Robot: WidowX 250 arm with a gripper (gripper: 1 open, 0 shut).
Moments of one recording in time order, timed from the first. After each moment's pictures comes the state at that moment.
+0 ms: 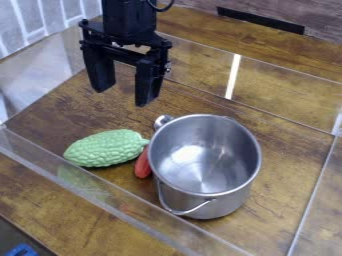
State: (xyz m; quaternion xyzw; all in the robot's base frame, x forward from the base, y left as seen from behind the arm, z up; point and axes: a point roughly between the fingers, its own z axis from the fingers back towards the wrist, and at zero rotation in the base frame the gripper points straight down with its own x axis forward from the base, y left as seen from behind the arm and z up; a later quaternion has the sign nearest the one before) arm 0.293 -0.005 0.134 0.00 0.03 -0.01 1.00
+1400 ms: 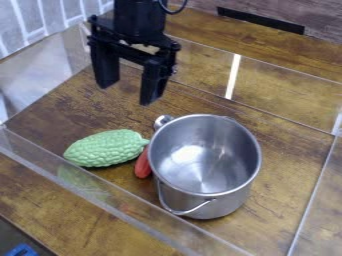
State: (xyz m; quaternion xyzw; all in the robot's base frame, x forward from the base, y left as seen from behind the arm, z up) arm 0.298 -0.002 0.135 0.03 0.04 0.00 1.00
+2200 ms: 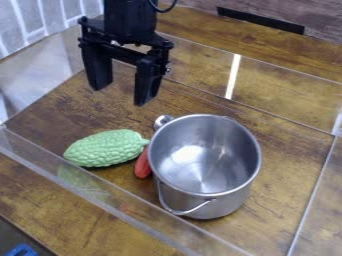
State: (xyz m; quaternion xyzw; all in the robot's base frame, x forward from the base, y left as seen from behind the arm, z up) arm 0.293 -0.005 0.135 0.02 0.04 0.01 1.00
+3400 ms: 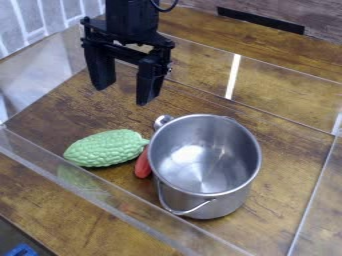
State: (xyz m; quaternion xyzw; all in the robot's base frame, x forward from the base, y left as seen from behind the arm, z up) arm 0.295 -0.005 0.135 0.01 0.03 0.00 1.00
